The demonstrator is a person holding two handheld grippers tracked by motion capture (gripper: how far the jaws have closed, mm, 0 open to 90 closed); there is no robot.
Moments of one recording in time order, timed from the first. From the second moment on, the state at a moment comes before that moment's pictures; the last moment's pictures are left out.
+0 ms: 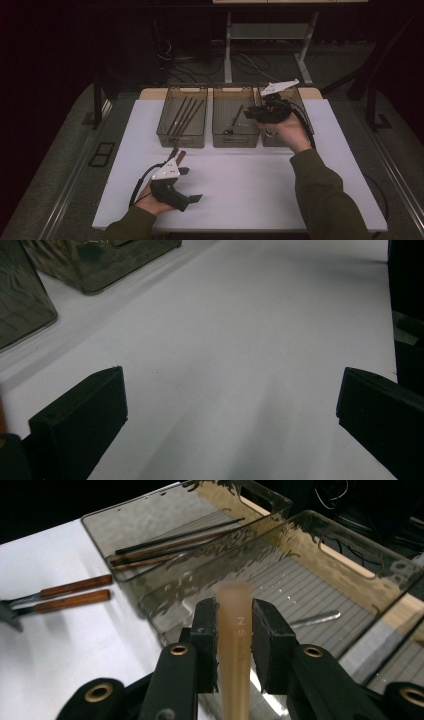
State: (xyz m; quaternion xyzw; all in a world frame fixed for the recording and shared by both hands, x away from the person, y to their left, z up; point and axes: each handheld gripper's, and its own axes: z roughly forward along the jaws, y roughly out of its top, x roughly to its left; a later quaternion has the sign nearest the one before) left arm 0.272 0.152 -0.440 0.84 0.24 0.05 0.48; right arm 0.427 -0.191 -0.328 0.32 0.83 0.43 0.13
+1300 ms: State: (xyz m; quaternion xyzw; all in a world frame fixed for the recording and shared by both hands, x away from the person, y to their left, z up) left arm 0.271 0.153 -0.438 0.84 0.23 0.06 0.49; right arm 0.454 -0.161 -0.367 0.34 0.84 0.41 0.11
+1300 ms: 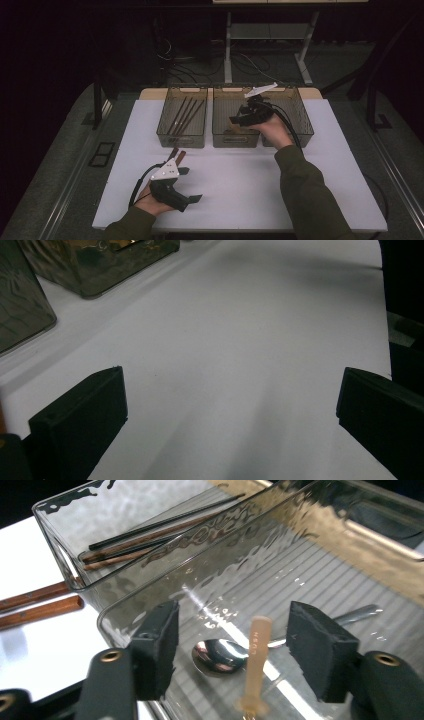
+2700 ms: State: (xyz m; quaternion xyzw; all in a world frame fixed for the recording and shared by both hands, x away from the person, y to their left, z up) left arm 0.277 0.169 -0.428 0.84 0.27 0.09 0.46; right arm 0.287 -0.268 -0.417 0.37 0.80 0.46 0.15
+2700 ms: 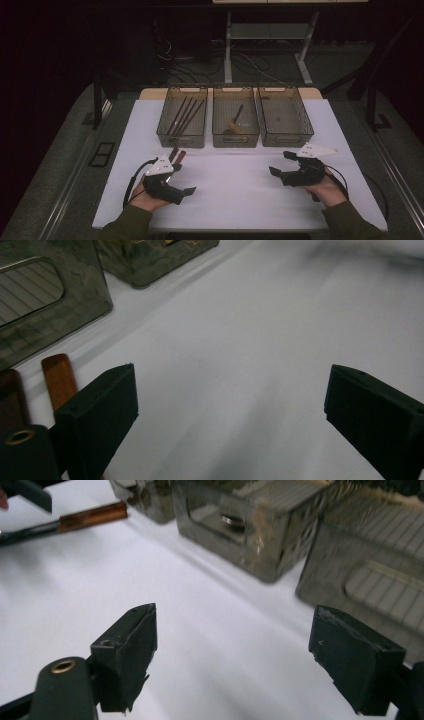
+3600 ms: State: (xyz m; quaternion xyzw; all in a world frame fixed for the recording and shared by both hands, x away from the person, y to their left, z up) left arm 0.305 0.219 -0.434 0.83 0.40 0.15 0.37; right arm 0.257 -0.290 -0.438 0.37 0.82 0.42 0.15
